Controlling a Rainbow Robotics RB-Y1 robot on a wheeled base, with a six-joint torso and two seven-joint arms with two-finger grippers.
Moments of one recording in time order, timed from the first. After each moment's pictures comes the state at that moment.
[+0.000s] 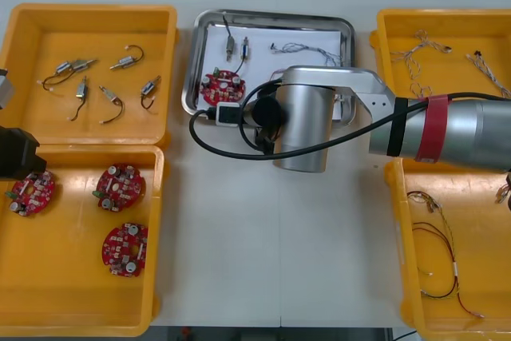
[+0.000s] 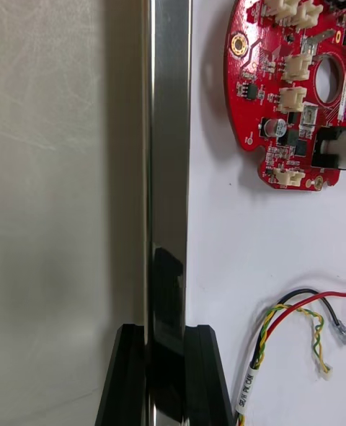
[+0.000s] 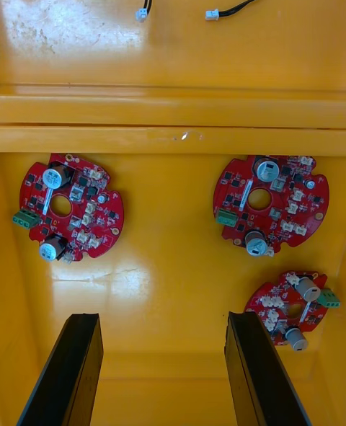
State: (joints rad) right arm -1.19 -0.55 1.30 -1.51 -0.49 1.04 1.60; left arm -0.19 0.82 0.25 -2.21 0.86 1.91 -1.15
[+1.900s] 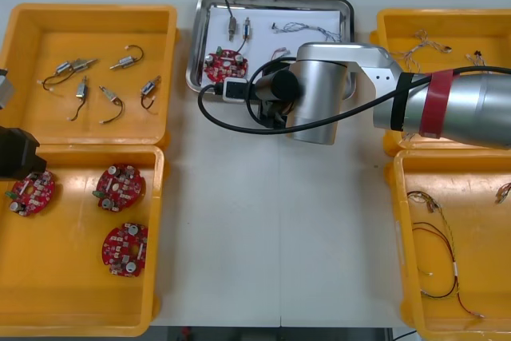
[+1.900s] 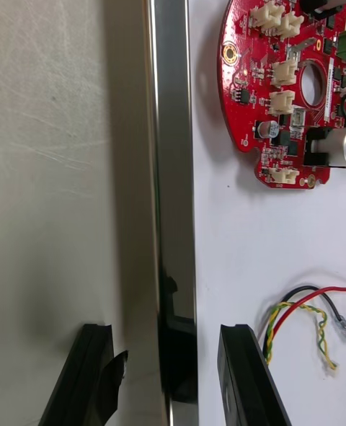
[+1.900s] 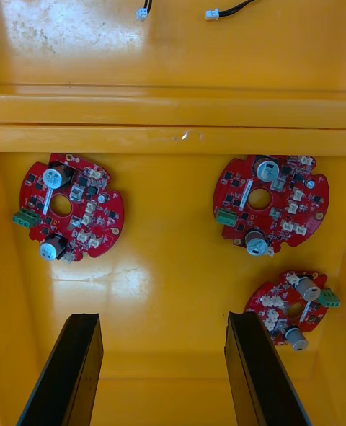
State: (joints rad) right arm -1.28 -0.56 1.37 -1.34 -0.57 0.83 1.60; left arm -0.19 0.82 0.25 -2.21 0.86 1.91 -1.15
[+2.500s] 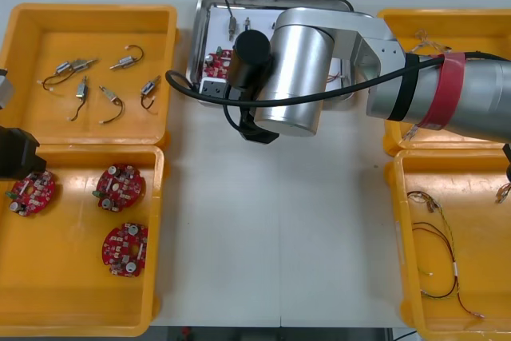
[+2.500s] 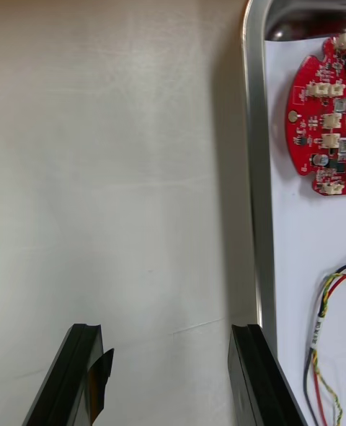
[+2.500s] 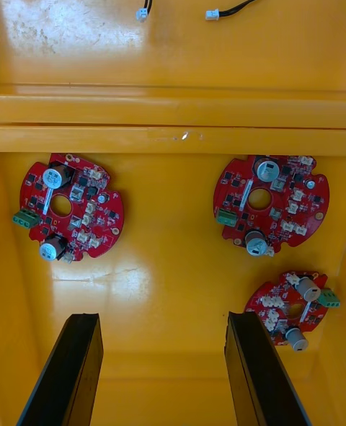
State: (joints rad) right arm -1.28 -0.56 1.17 -1.60 -0.78 1.23 1.60; left arm -0.19 0.82 0.25 -2.21 0.86 1.91 -1.15
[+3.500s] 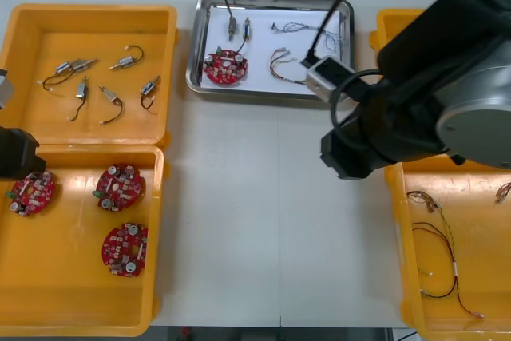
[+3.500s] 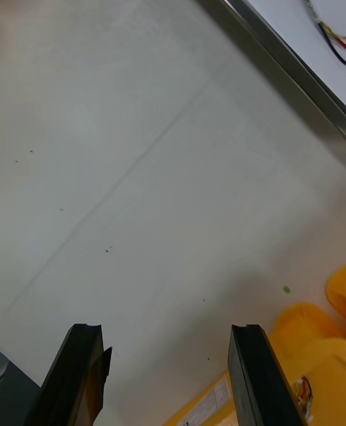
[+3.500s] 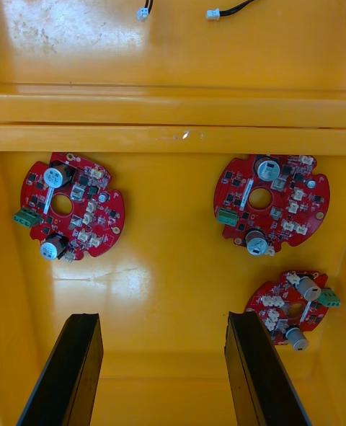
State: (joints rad) right arm -0.67 -0.66 0.34 -2.32 -0.86 1.92 1.23; left arm -0.19 0.82 0.25 -2.21 0.86 1.91 -1.15
